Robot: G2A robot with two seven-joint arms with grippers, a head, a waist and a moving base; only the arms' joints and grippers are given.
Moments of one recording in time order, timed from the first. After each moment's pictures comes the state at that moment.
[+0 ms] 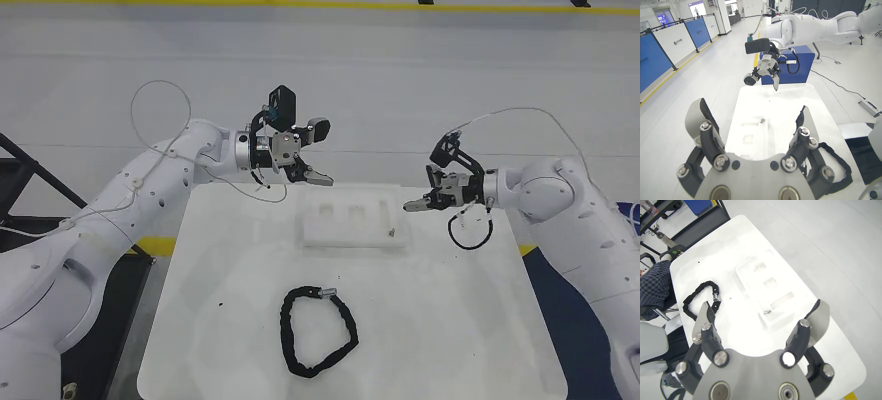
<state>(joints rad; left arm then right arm) 0.16 -0.96 -0.17 -1.03 0.66 -1.01 0.34 -0.57 -0.99 0.81 -1.10 -0.28 -0.77 0.87</state>
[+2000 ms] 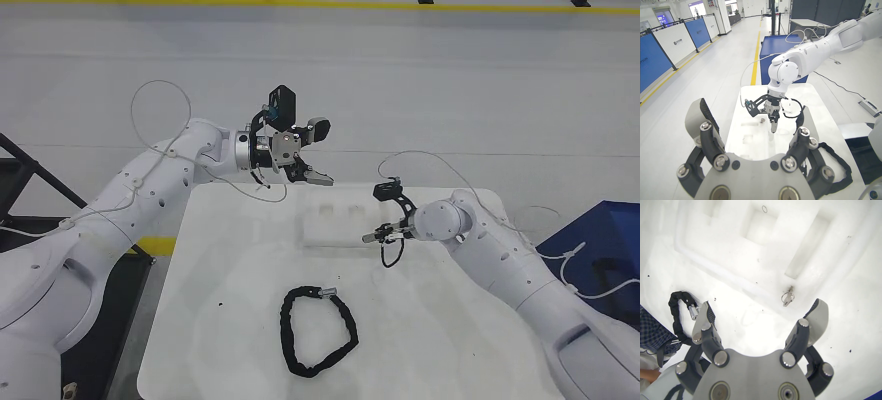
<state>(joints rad) 0.16 -0.96 -0.17 -1.03 0.66 -1.01 0.34 -0.58 -1.21 0.53 -0.99 -0.35 -0.05 0.92</state>
